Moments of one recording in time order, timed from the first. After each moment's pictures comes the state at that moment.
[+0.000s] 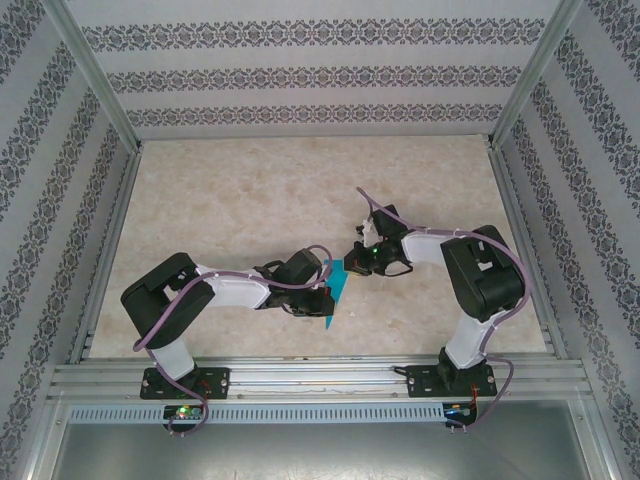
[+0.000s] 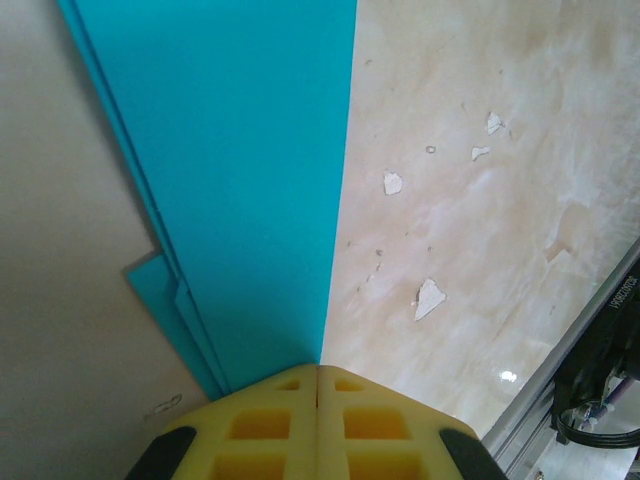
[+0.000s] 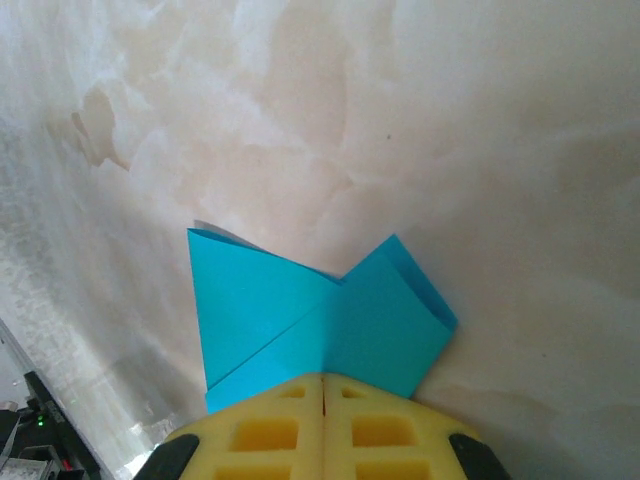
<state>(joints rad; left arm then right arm) -0.85 1.73 0.76 -0.01 0.44 -0.83 0.37 1.79 0.86 -0.21 -0.64 0.56</state>
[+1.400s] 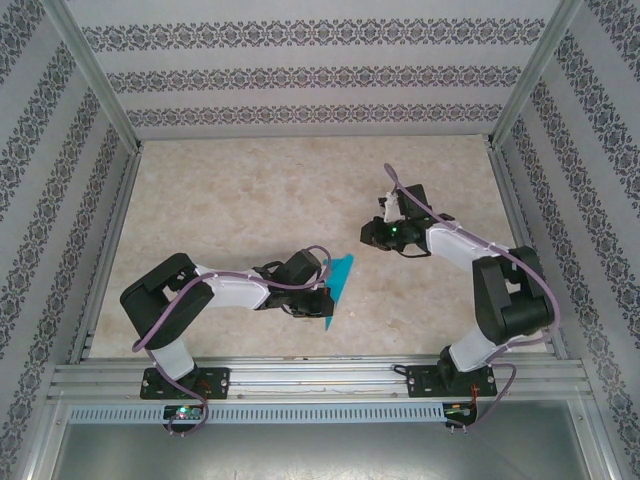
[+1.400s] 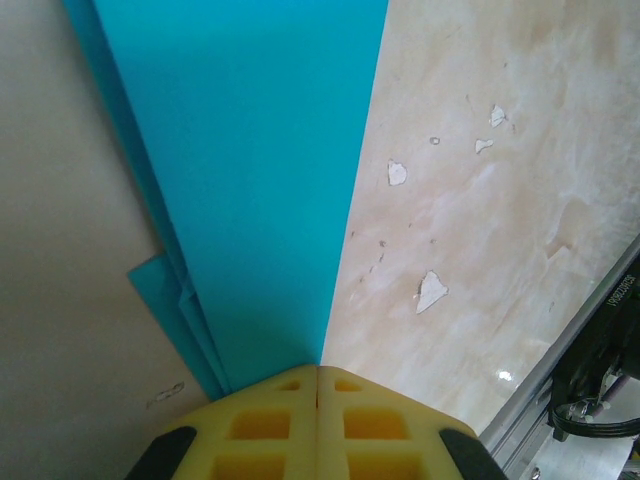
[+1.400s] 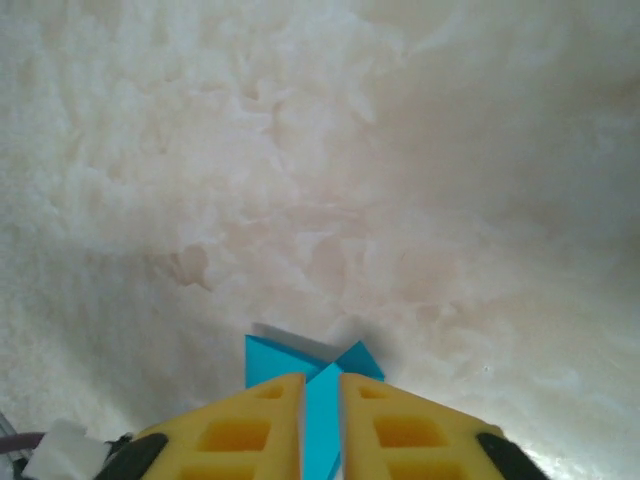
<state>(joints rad) -0.85 1.72 0.75 -0.01 0.45 -0.84 0.26 1.58 0.90 -0.28 -0.54 0.50</state>
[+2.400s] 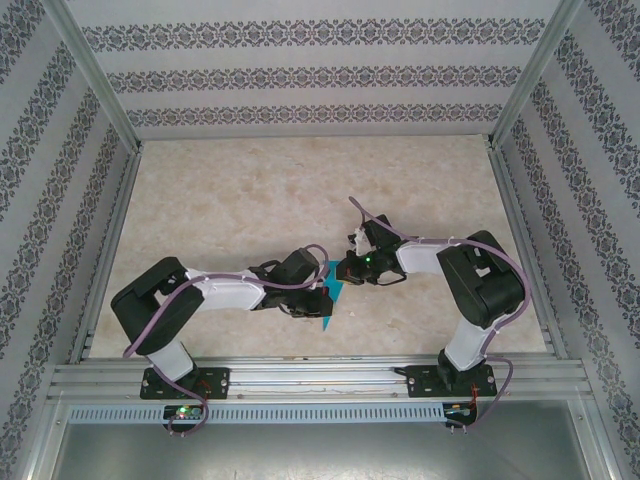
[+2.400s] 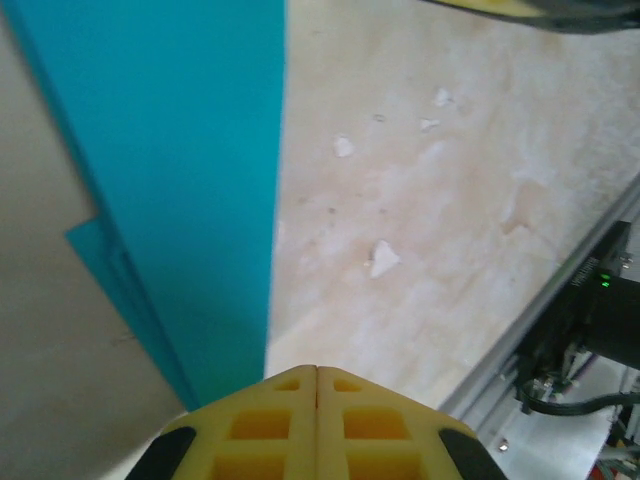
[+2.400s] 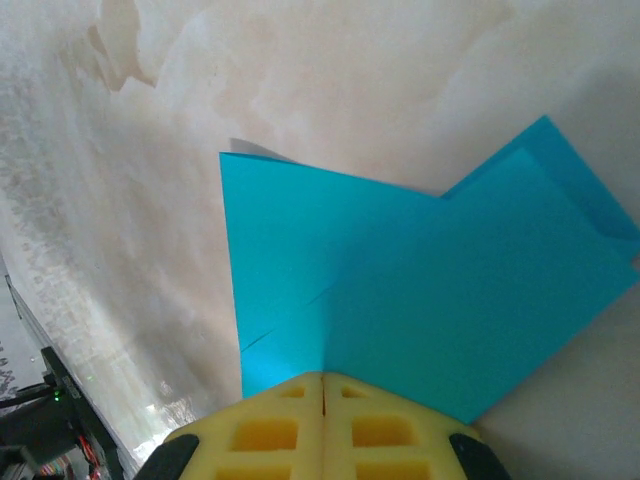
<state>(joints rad) -0.85 1.65 0.75 -0.04 0.48 -0.85 0.47 1.76 0.78 -0.11 -0.65 0.66</state>
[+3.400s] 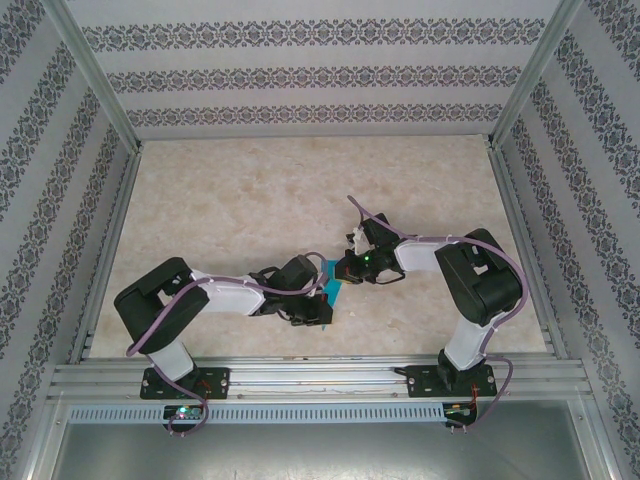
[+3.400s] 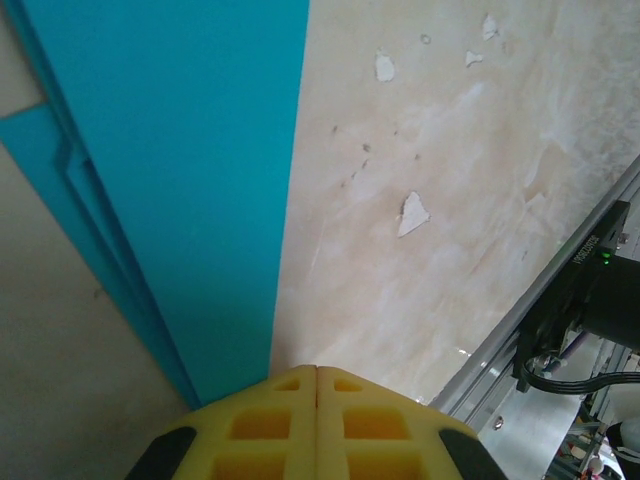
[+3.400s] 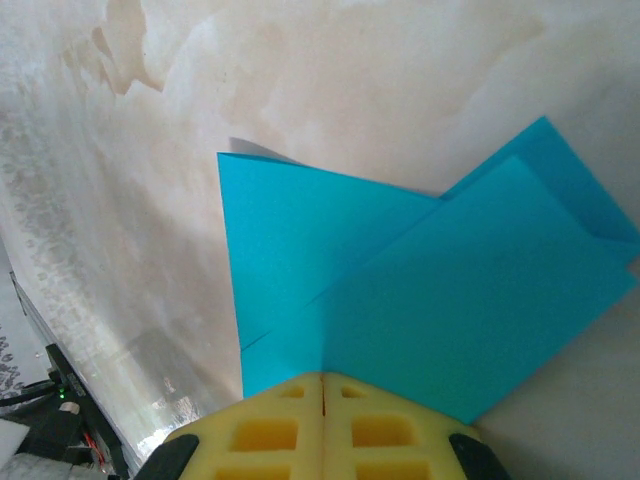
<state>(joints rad) -0.86 1.69 0.69 0.04 0.52 -0.91 0.47 1.78 0.80 -0.13 -0.66 0.66</state>
